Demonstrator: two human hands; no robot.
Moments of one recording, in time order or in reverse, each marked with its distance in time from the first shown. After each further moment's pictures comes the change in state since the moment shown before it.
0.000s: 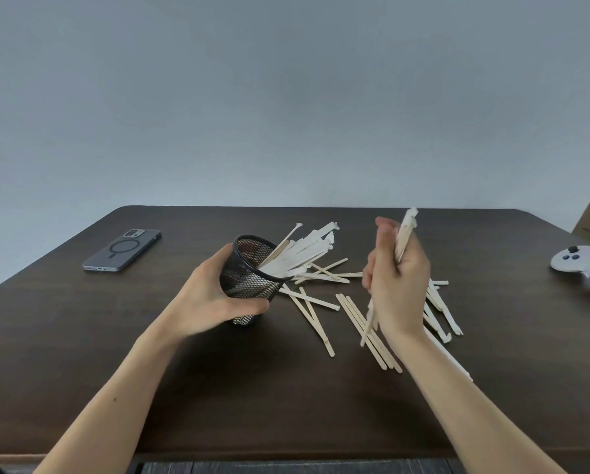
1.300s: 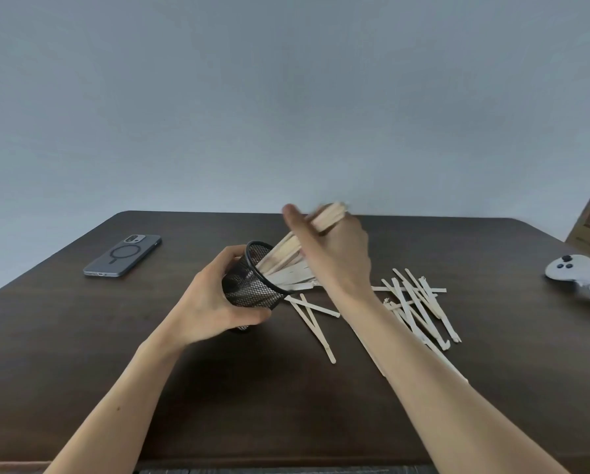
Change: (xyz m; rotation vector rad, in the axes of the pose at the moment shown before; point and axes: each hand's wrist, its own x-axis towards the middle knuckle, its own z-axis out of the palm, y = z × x) left_hand -0.003 0.002 0.000 0.008 0.045 0.034; right_hand 0.008 -0.051 0.064 -0.372 -0.247 0.046
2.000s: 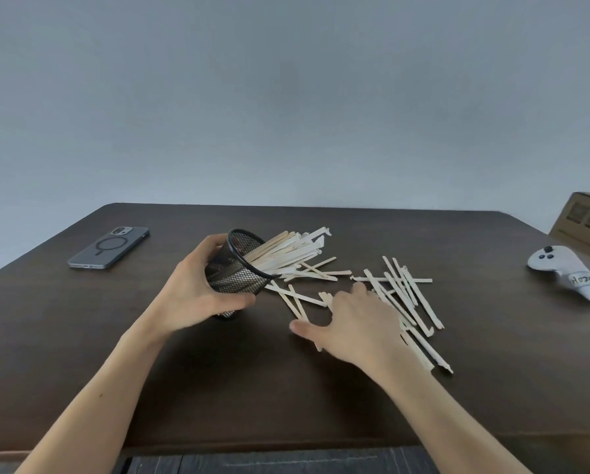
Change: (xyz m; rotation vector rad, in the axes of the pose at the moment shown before) left_hand 0.002 -0.004 -0.001 -0.014 0.023 0.001; right_hand -0.057 0.050 -0.040 -1.068 -0.554 0.062
